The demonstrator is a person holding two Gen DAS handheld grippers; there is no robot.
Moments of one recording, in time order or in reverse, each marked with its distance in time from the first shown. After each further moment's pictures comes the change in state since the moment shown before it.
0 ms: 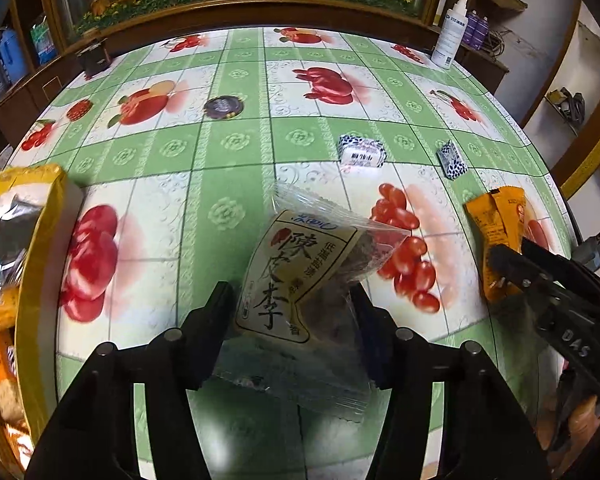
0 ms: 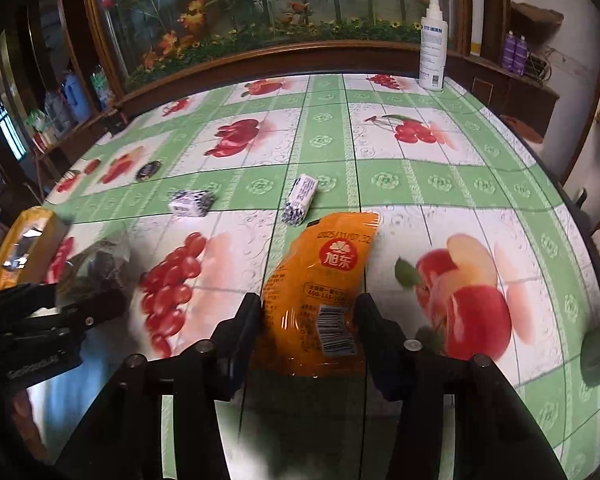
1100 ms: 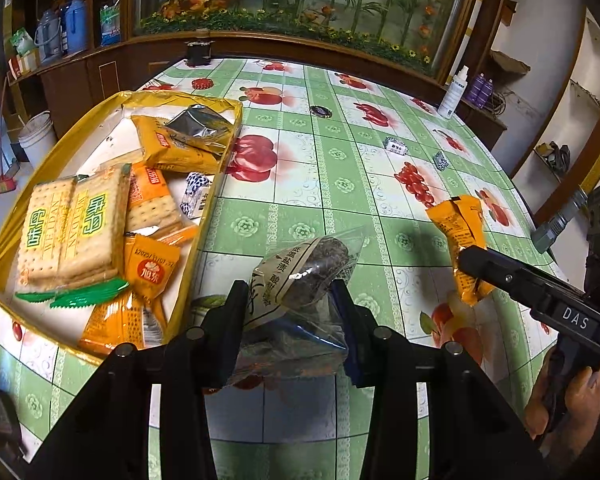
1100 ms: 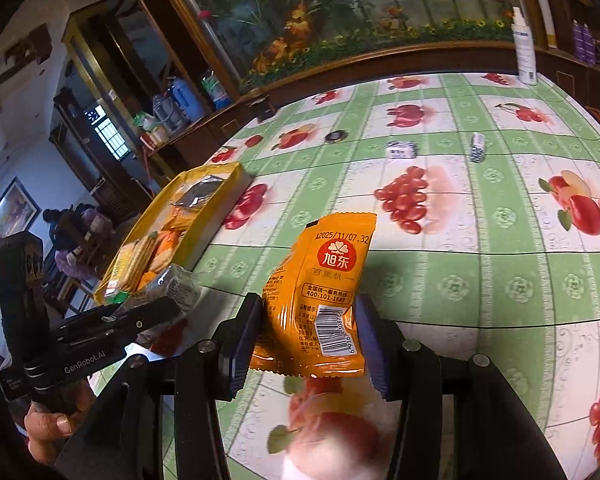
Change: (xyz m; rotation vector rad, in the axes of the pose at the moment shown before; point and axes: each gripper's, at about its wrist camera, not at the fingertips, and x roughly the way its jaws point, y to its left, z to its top) left arm -0.117 0.088 -0.126 -0.149 -0.167 -0.028; right arm -0.082 0.101 -0.077 -0.057 -0.017 0.385
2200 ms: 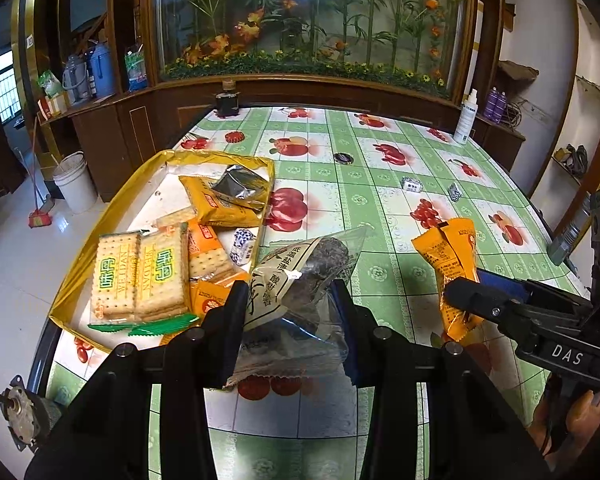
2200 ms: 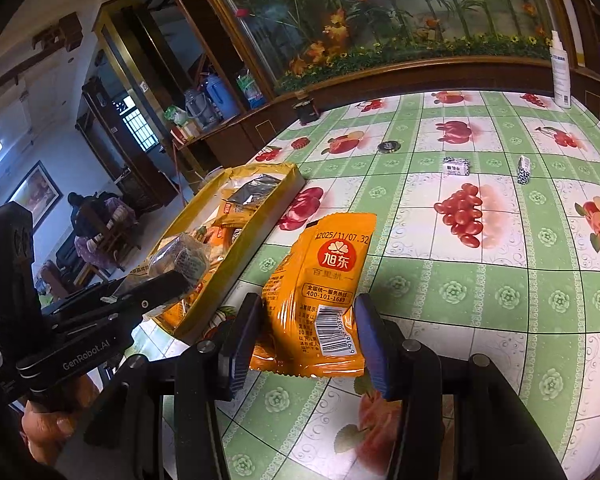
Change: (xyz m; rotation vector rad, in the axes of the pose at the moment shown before) left arm -0.046 -0.002 0.011 0.049 -0.138 0.142; right arm -0.006 0.042 0.003 -0.065 -0.017 0.076
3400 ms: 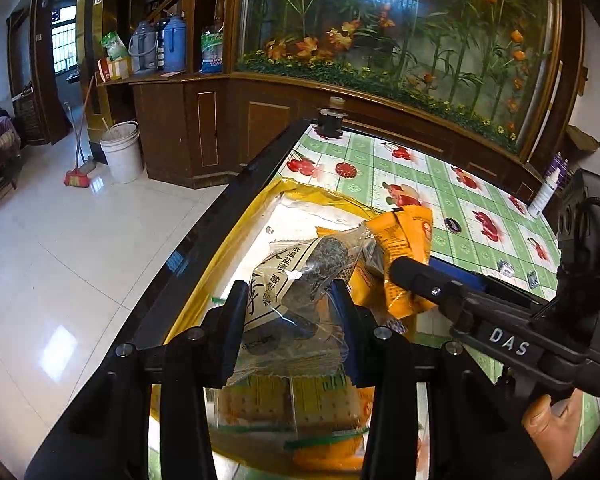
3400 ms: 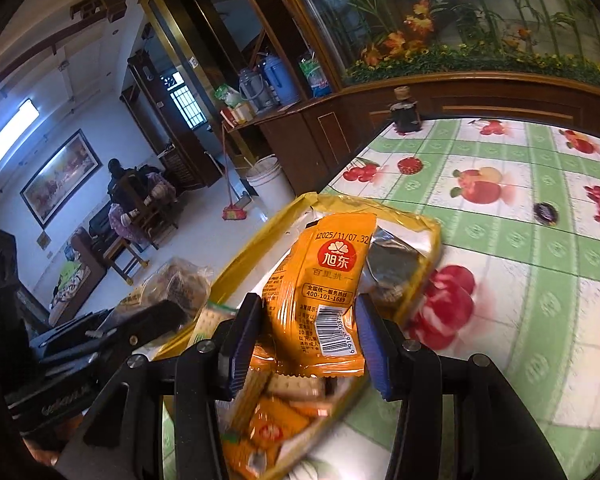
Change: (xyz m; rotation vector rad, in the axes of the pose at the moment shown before) left arm 0.041 0.130 0.052 -0.221 -0.009 0.119; right arm 0.159 0.104 0.098 -0.133 0.052 0.155
